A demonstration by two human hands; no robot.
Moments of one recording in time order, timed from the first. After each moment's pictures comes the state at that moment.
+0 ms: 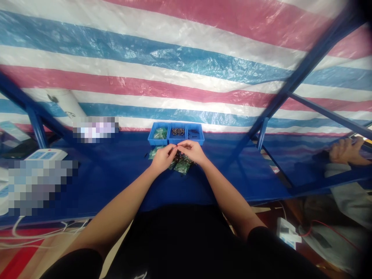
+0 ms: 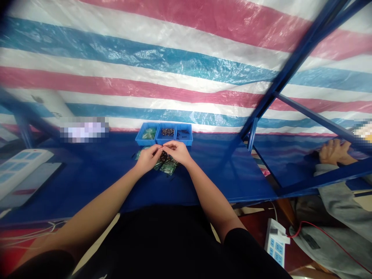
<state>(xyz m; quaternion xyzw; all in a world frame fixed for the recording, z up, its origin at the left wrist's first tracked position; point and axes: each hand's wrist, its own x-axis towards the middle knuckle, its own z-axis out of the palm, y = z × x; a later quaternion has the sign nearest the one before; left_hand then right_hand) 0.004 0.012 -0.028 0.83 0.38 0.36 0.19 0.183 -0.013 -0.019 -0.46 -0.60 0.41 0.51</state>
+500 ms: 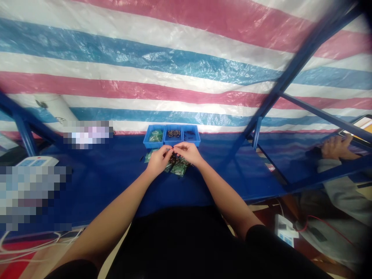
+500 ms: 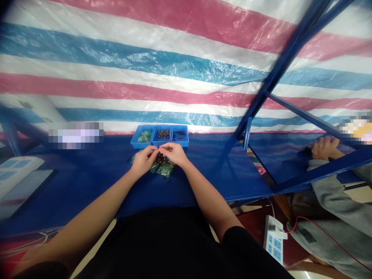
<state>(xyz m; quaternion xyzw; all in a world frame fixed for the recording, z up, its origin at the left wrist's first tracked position) 0.003 0.017 -0.035 0.81 0.39 0.39 0.19 0.183 -0.007 -0.025 -0.45 -0.57 0.44 0.53</state>
